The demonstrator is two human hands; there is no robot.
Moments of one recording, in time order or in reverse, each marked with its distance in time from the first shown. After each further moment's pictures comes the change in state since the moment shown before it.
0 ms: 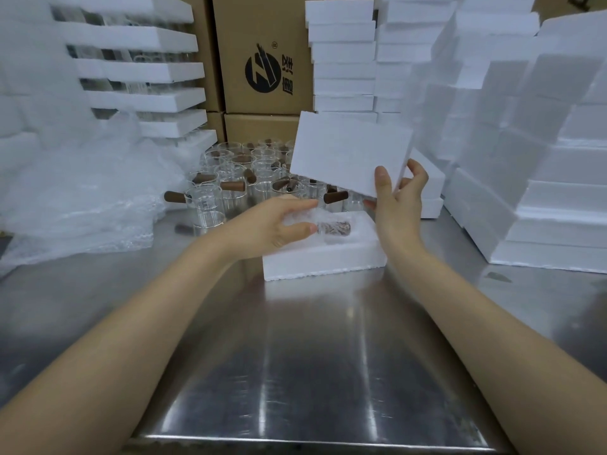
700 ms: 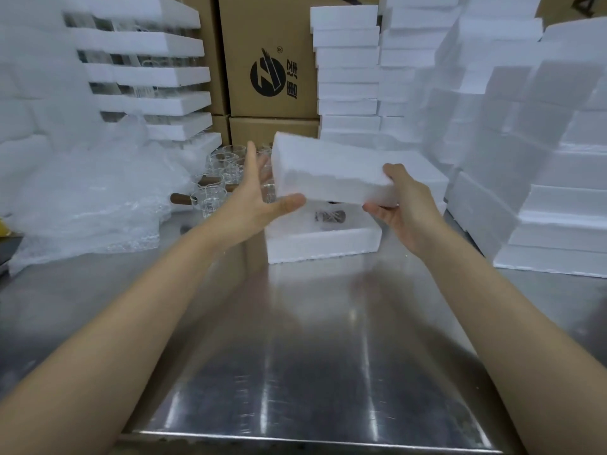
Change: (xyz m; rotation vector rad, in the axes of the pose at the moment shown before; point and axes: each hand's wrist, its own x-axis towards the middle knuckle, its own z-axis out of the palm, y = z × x) left_hand 0.005 -0.021 -0.020 -0.409 0.314 -0.006; right_hand 0.013 -0.030 -0.012 0.211 -0.189 0.390
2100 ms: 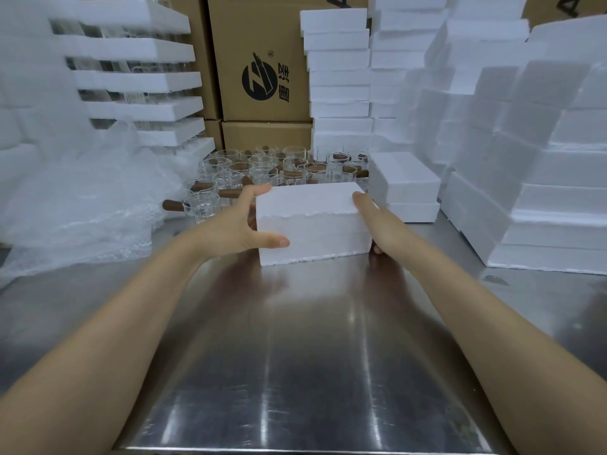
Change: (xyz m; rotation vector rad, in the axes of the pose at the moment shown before) left_hand -0.003 -0.024 -0.013 0.191 -0.192 -0.236; right_hand 0.009 0.032 -0.010 -0.806 -0.164 0.008
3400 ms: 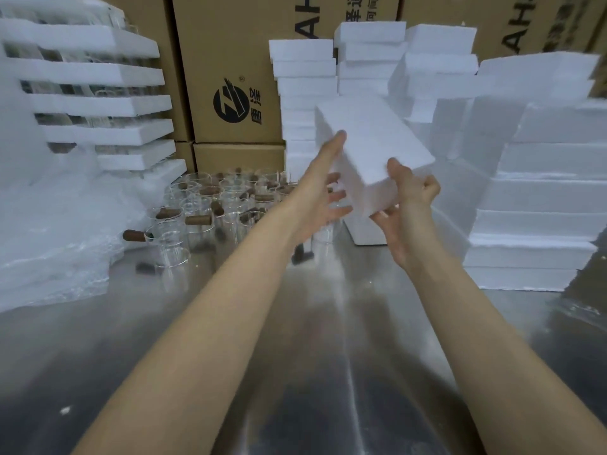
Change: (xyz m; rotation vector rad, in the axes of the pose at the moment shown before) left_hand 0.059 0.149 0.072 -0.811 -0.028 0.102; right_hand -0.009 -0.024 -0.052 0.993 0.342 -0.229
